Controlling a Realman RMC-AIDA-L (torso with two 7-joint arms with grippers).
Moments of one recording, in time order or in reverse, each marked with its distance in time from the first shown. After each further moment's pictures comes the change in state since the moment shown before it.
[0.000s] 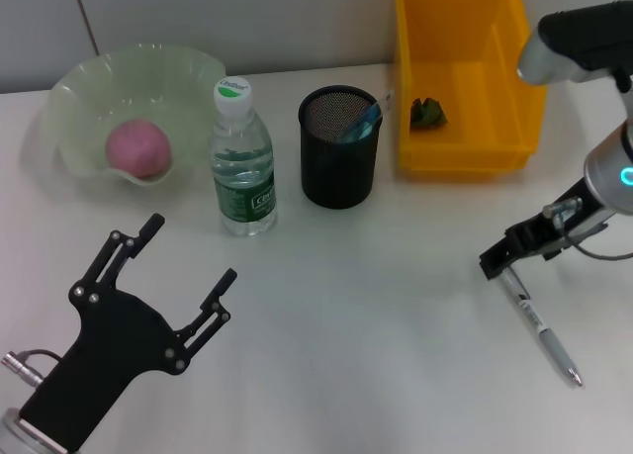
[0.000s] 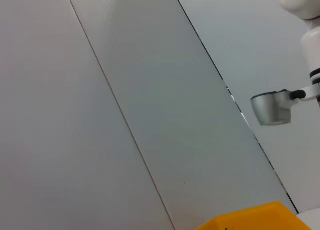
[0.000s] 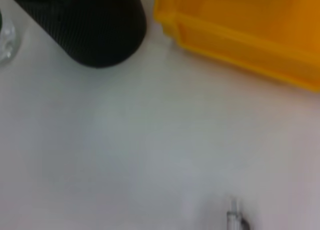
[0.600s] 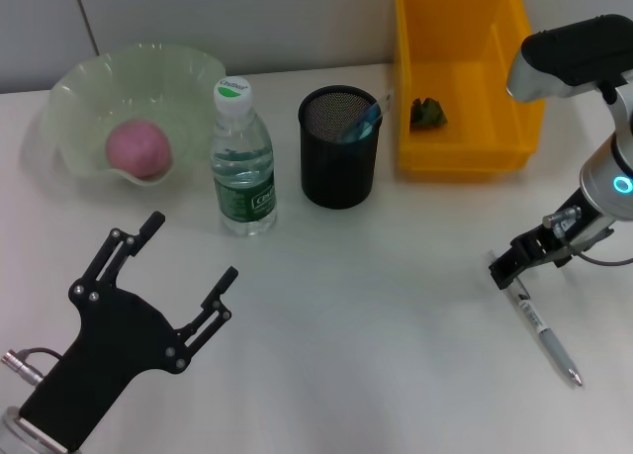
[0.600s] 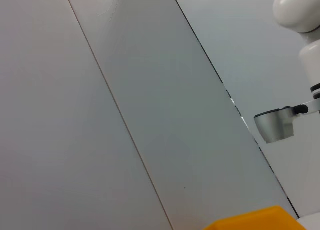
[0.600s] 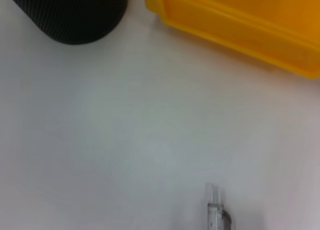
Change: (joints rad) left arm -0.003 0.000 0.001 0.000 0.000 -0.009 0.000; right arm 0.026 0.001 -0.026 0.059 -0.061 0.018 0.002
